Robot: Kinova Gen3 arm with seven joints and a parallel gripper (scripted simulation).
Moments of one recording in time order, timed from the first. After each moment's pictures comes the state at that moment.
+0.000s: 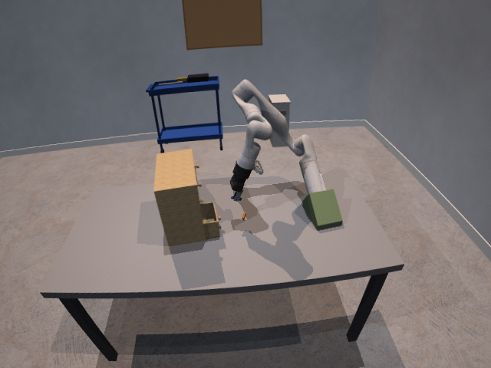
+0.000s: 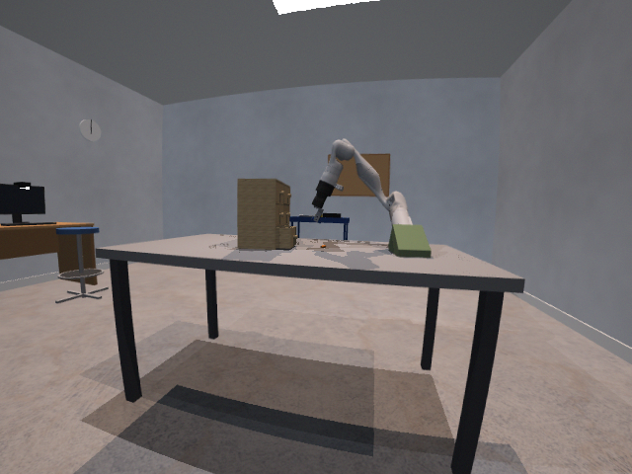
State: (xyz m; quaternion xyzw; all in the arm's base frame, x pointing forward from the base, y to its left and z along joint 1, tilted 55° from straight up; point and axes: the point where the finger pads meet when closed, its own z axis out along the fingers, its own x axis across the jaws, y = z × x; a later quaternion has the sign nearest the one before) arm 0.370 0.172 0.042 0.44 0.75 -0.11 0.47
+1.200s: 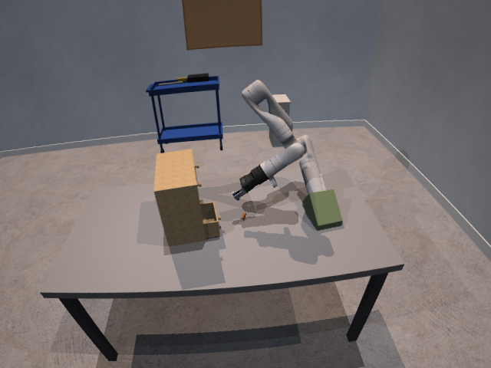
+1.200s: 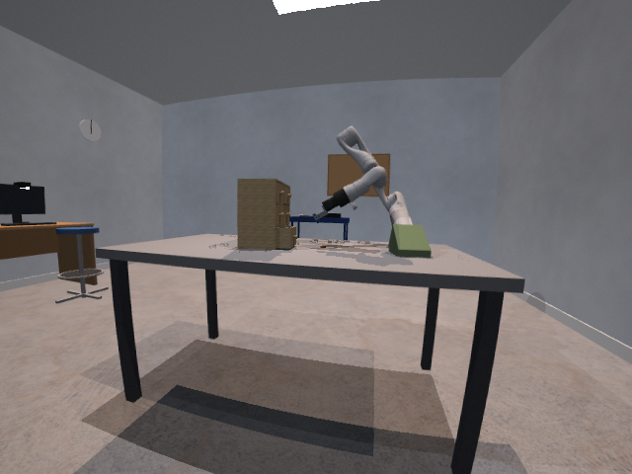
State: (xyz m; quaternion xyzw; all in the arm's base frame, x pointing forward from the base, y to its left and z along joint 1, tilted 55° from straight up) arm 0.366 0.172 0.049 0.29 0.75 0.13 0.58
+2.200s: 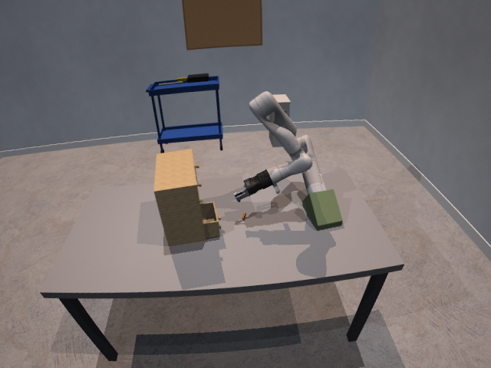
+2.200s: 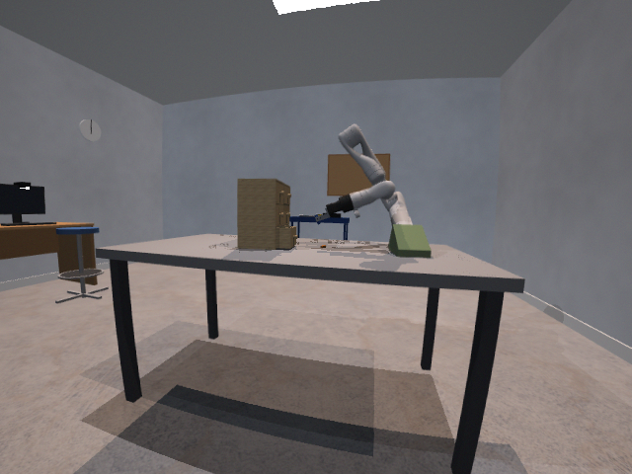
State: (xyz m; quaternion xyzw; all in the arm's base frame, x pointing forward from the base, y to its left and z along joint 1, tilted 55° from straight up) arm 0.360 0.167 0.042 0.22 0.74 0.19 0.60
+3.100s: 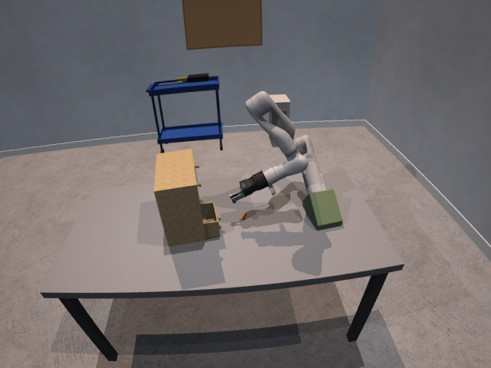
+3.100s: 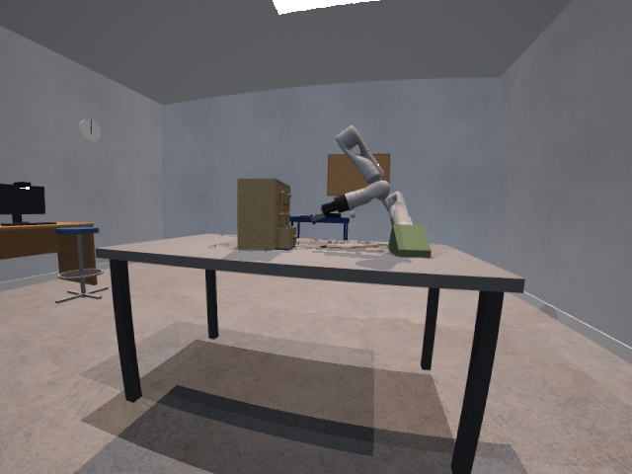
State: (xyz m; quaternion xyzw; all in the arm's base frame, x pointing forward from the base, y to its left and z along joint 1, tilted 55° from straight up) arm 0.380 0.176 0.038 0.21 0.75 0.19 0.60
